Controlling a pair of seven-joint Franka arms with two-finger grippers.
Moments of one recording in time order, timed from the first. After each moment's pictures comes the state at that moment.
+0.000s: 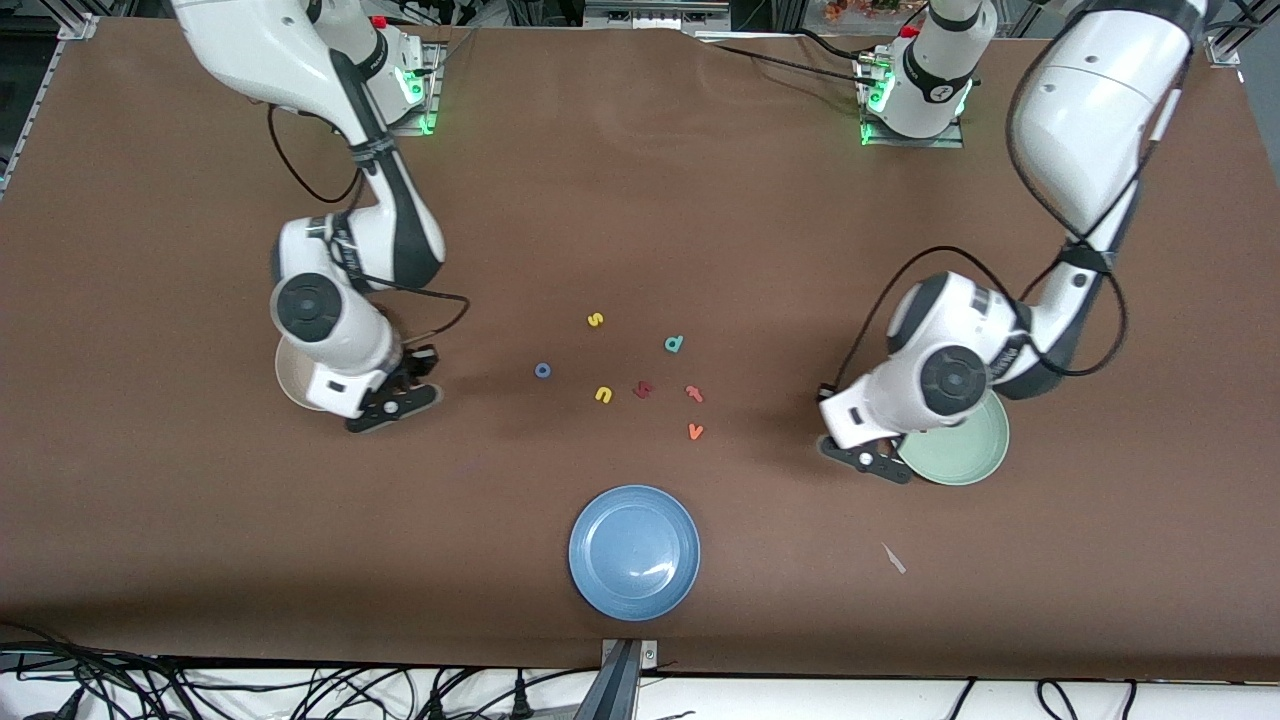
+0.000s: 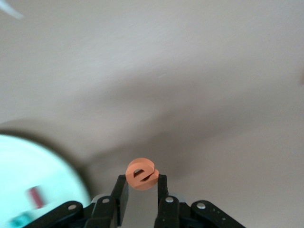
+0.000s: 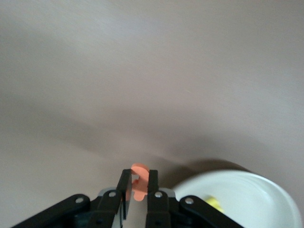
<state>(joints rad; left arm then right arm) 0.11 0.72 -0.45 -1.54 0.25 2.04 -0.01 0.54 0.48 -0.32 -1.87 0.09 2.26 -0.26</state>
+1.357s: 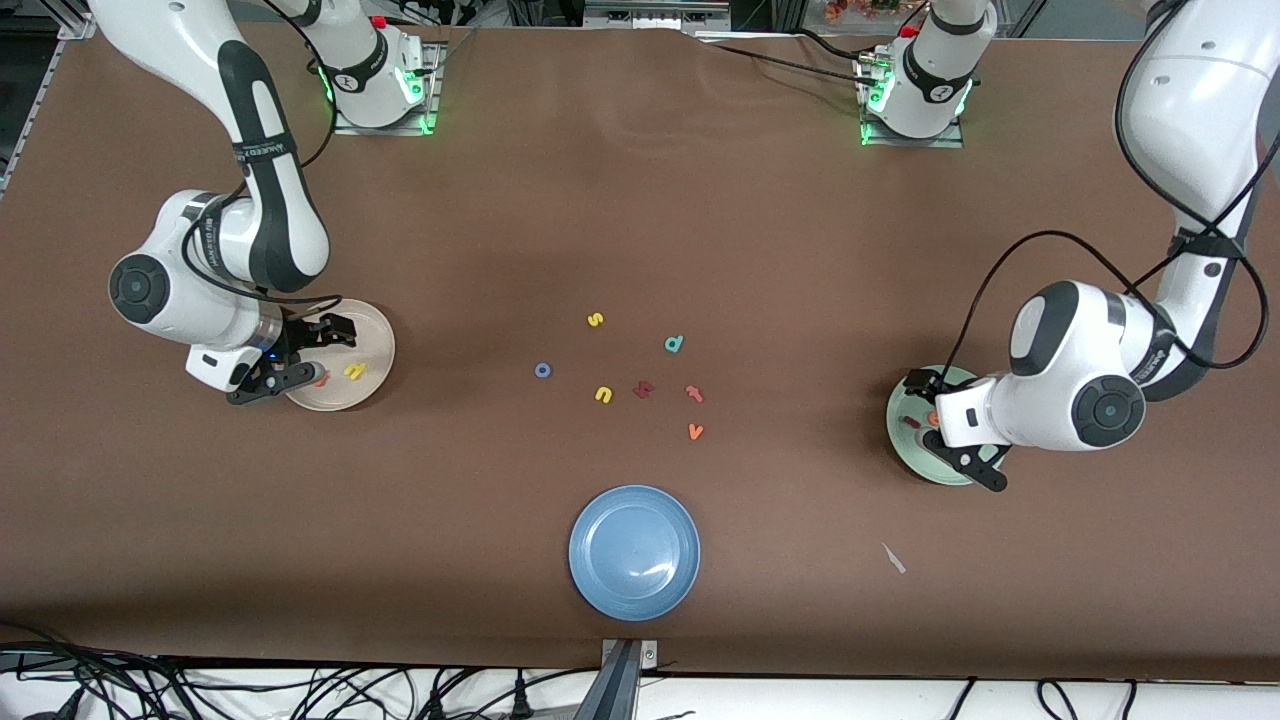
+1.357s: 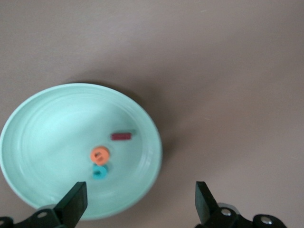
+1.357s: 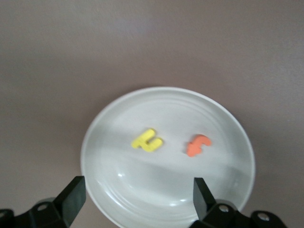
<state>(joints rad) 0.31 0.67 -0.56 -1.50 0.25 1.80 0.26 0.53 0.40 -0.48 -2.04 0.32 2.25 -0.41</state>
